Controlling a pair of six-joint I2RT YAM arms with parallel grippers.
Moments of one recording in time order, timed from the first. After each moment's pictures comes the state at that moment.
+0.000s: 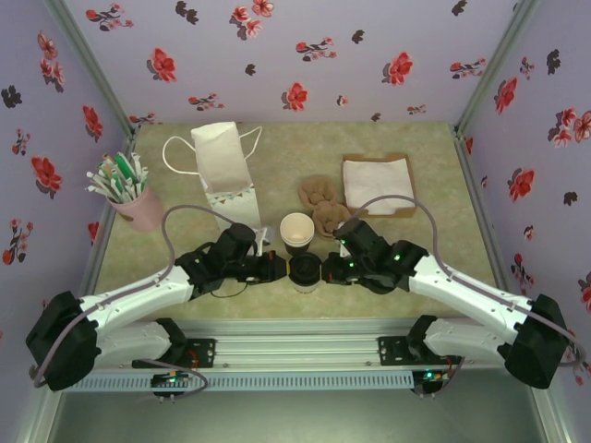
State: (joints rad) left arm -0.89 1.12 0.60 -0.17 0.35 -0.94; right arm 0.89 1.08 0.77 -0.65 -0.24 0.88
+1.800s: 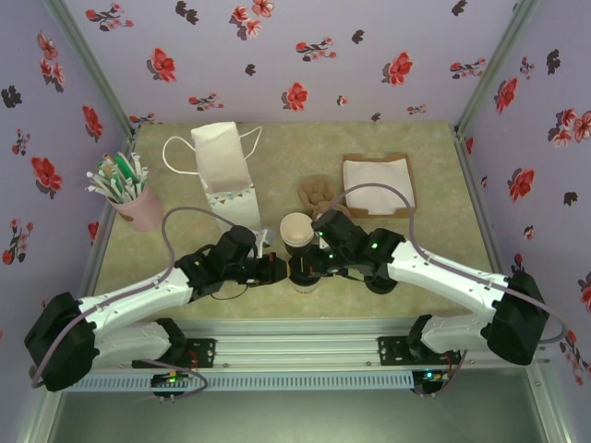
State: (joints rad) left arm -0.91 1.11 0.59 -0.16 0.34 -0.96; right arm 0.95 1.26 0.93 -0.62 -0.22 0.87
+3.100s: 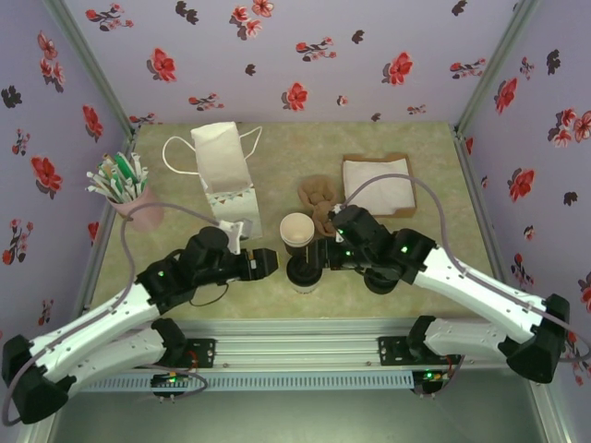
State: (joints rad) left arm -0.91 0.80 0.67 -0.41 0.16 -0.87; right arm 0.95 1.08 1.01 -0.78 -0.06 0.82
